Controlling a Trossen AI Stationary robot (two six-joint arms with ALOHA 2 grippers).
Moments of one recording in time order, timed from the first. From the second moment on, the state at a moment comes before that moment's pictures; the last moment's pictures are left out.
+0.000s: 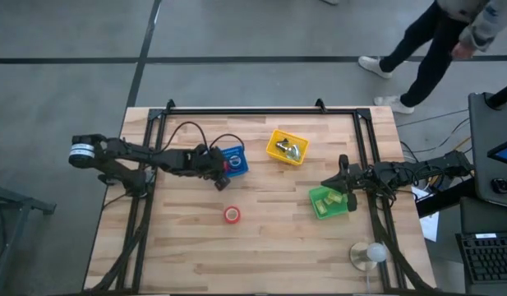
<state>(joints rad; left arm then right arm) 0.10 1.37 0.68 -0.26 -0.32 -0.44 0.22 0.17 0.08 -0.06 0.19 0.23</state>
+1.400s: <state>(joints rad) -0.34 1.34 0.79 -0.26 -0.27 -0.42 0.22 0.17 0.07 -0.05 0.19 0.23</state>
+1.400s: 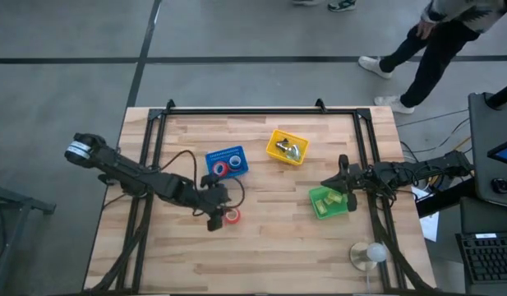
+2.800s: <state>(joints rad) -0.43 1.63 0.79 -0.12 -0.26 -0.47 0.22 0.17 0.07 -0.04 0.19 0.24</state>
